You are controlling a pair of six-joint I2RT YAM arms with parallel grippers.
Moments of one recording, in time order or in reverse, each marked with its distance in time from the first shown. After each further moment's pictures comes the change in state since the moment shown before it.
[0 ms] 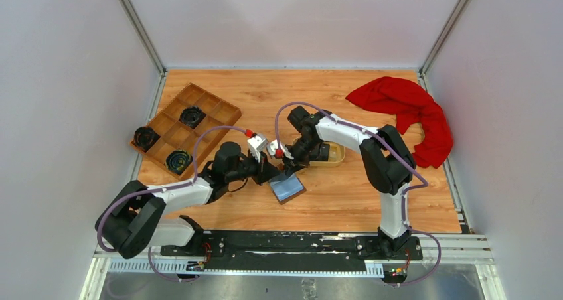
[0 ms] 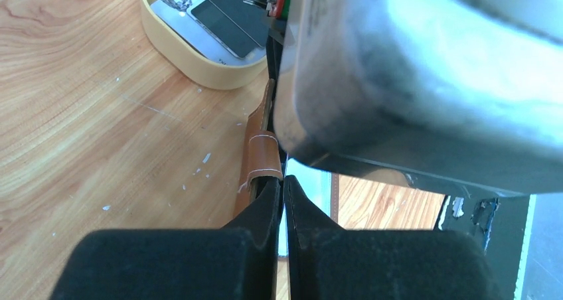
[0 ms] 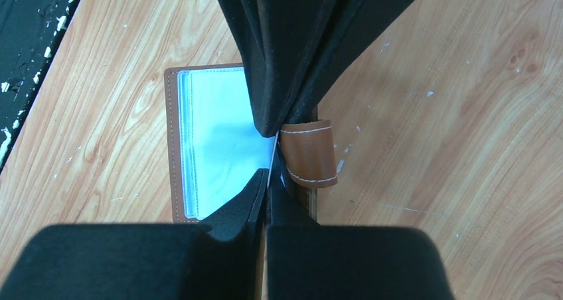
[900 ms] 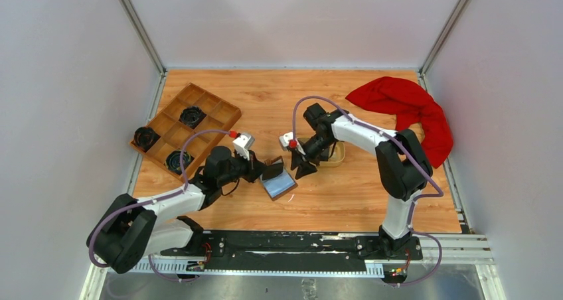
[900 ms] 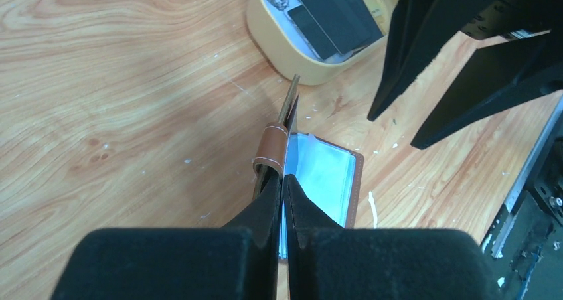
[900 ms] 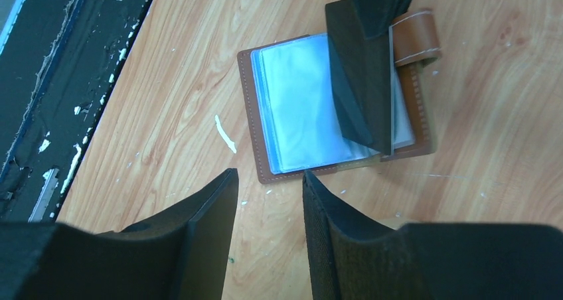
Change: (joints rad) left arm 0.059 -0.114 -0.075 -0.024 -0.151 -0.048; right arm -0.094 -0.124 -0.101 -0.006 -0.132 0.048
